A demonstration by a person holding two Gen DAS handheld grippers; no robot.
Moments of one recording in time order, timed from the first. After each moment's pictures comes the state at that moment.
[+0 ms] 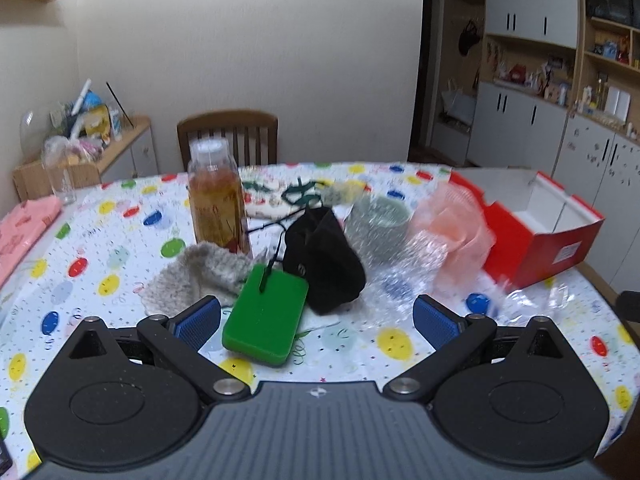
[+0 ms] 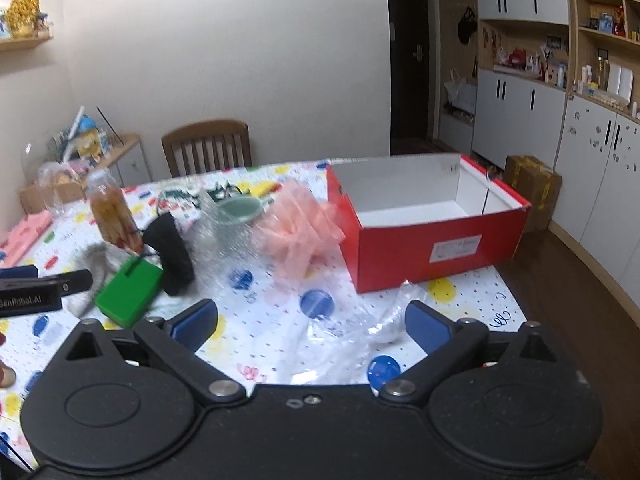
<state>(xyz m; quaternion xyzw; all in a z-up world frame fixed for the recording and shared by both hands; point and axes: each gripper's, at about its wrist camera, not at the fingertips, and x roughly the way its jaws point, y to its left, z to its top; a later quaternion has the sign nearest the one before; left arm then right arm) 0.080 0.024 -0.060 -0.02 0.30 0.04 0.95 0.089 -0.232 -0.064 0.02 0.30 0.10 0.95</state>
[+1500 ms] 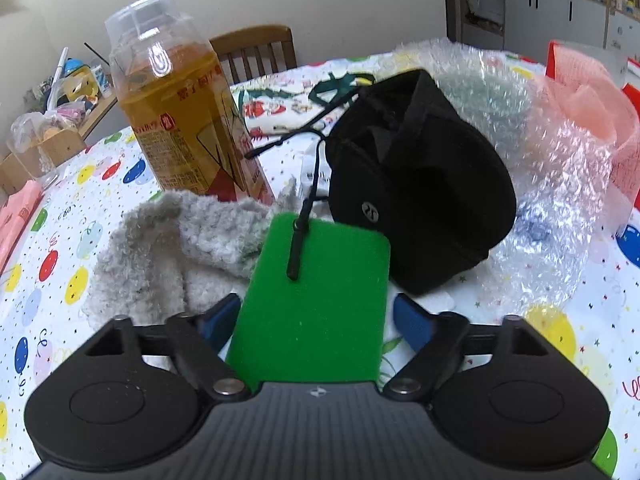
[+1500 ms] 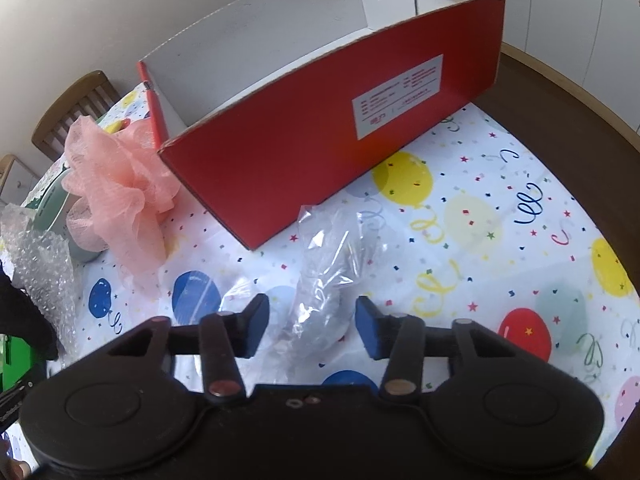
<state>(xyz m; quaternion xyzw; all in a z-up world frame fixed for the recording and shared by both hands) 0.215 0.055 -0.168 0.06 0.42 0.09 0.90 0.247 -0.279 -0.180 0.20 0.48 -0.03 0.85</state>
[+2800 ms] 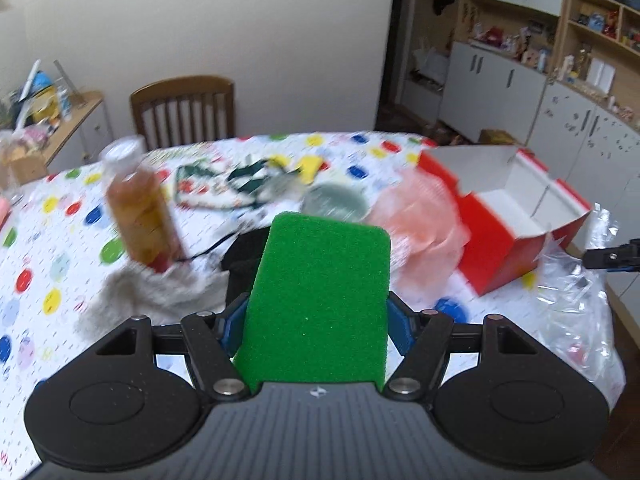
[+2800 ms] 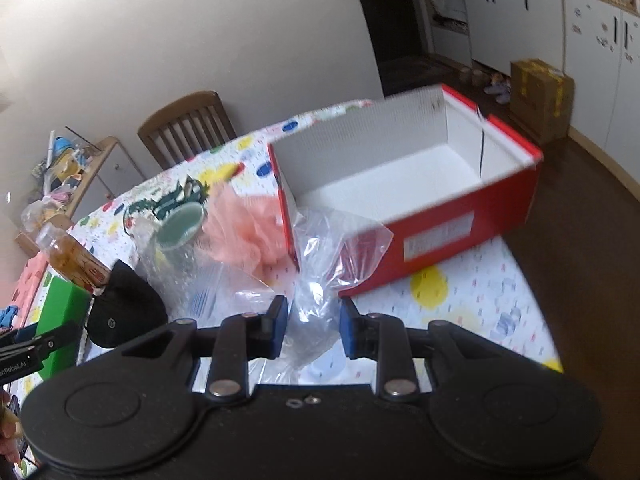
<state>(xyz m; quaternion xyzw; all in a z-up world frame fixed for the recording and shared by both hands) 0.154 -0.007 -0.038 -0.03 0.36 -0.02 0.93 0.212 -0.311 -0.060 0.12 0.40 0.12 0.90</state>
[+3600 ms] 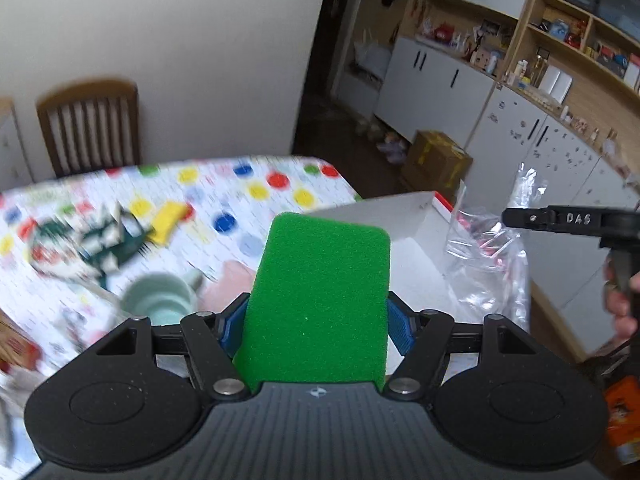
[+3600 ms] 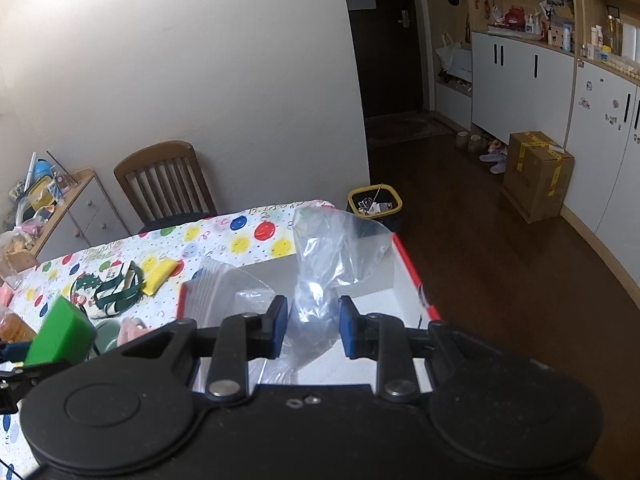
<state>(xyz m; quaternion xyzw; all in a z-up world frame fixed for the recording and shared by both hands) 0.299 -0.121 0.000 -0.08 0.39 -0.11 0.91 0.354 -0.400 -0.011 0.07 0.34 0.12 0.93</state>
